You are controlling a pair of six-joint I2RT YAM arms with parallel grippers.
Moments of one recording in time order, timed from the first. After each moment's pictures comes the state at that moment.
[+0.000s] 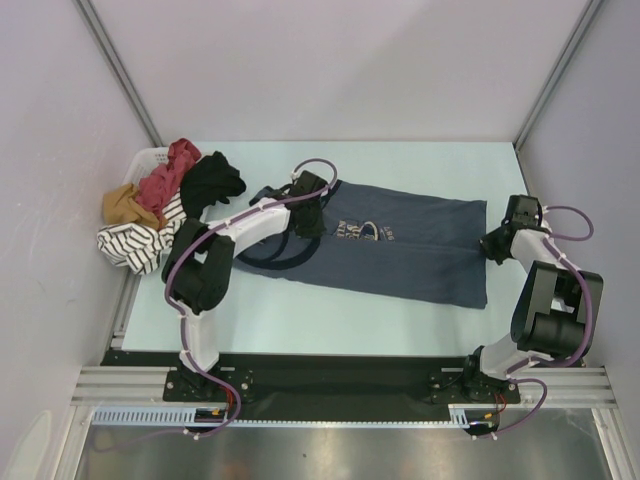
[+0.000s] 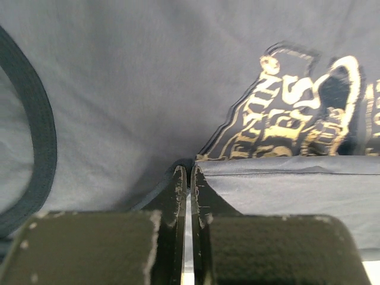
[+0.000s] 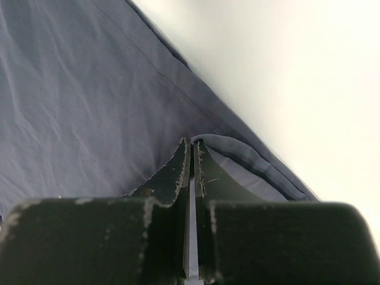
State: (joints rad) left arm -0.57 1.95 1.42 -0.49 -0.10 -0.62; right arm -0.27 1.53 0.90 -0.37 0.08 0.80
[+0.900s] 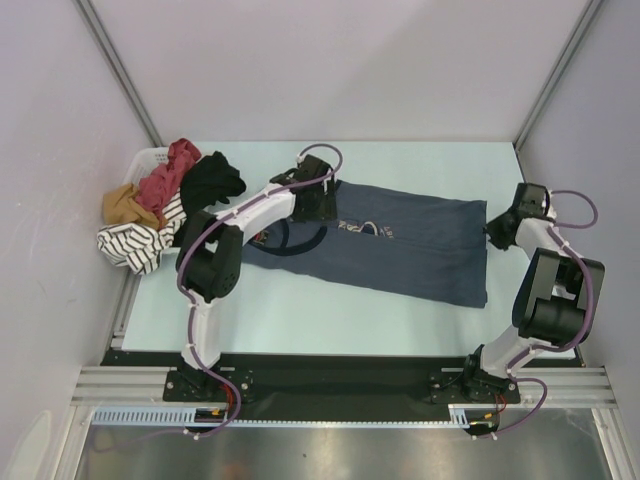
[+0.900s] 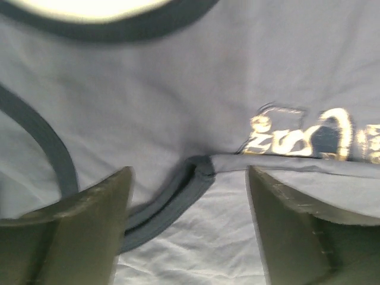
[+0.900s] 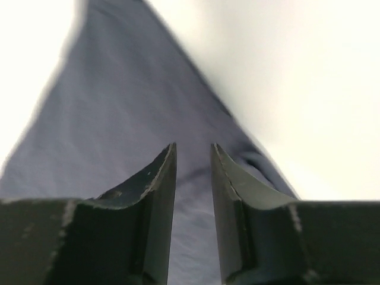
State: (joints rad) left arm -0.54 2.08 1.64 -0.56 -0.15 -0.53; right arm -0.30 1.62 1.00 -0.32 0.04 0.74
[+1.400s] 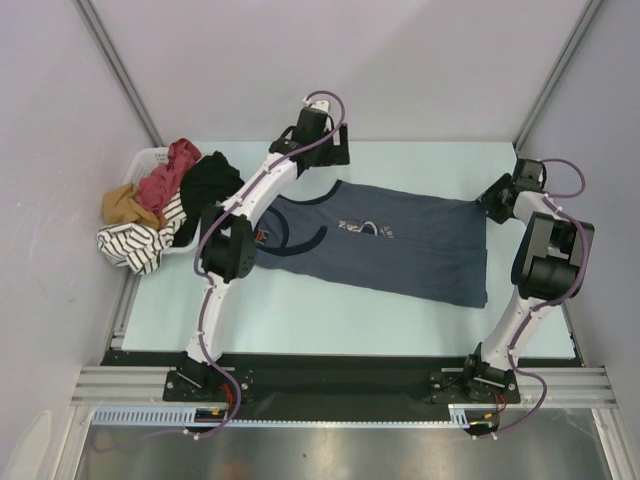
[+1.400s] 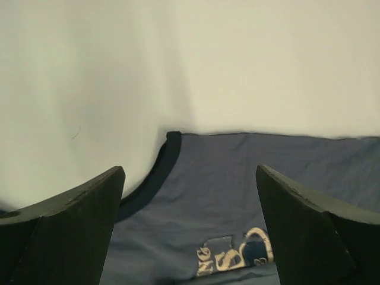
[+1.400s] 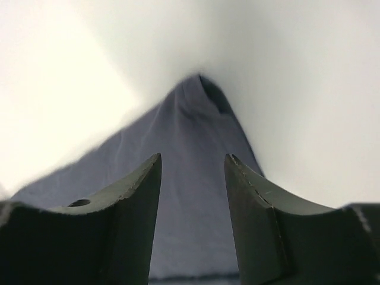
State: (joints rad) left arm -0.47 2.34 2.27 -0.53 -0.06 -0.38; right arm -0.29 1.93 1.32 -0.23 -0.10 0.59
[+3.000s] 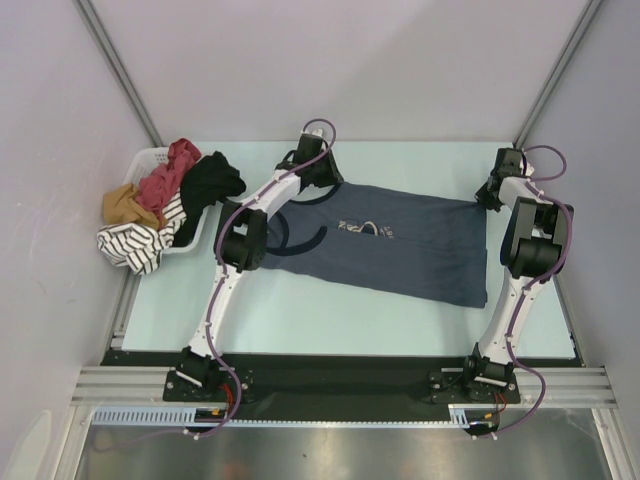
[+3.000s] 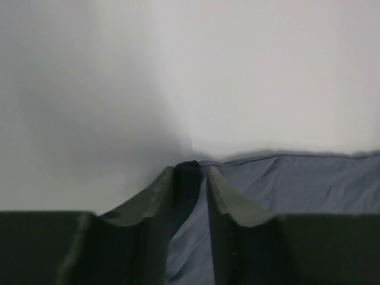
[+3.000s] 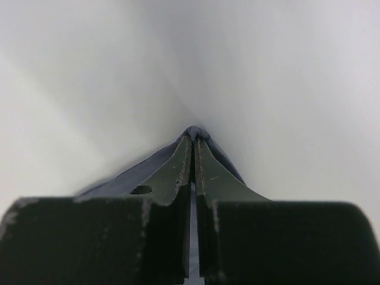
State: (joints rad) left arm -0.41 2.64 2.29 -0.31 0.18 -0.58; right arm -0.22 2.18 1.60 -0.31 0.13 0.52
